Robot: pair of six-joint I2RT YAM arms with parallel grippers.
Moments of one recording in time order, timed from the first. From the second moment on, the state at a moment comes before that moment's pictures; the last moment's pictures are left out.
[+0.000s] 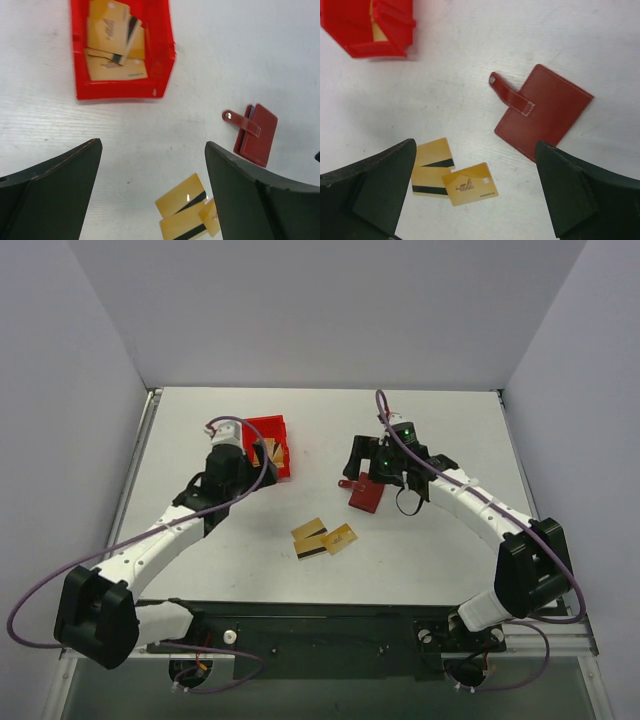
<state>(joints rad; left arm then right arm) -0.48 1.27 0.85 -0.12 -0.20 -0.59 0.48 1.50 1.05 -0.28 -0.09 0.45</state>
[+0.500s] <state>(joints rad) -0.28 1.09 0.68 -0.12 -0.21 -0.68 0.43 1.49 1.01 -0.30 0.02 0.45</state>
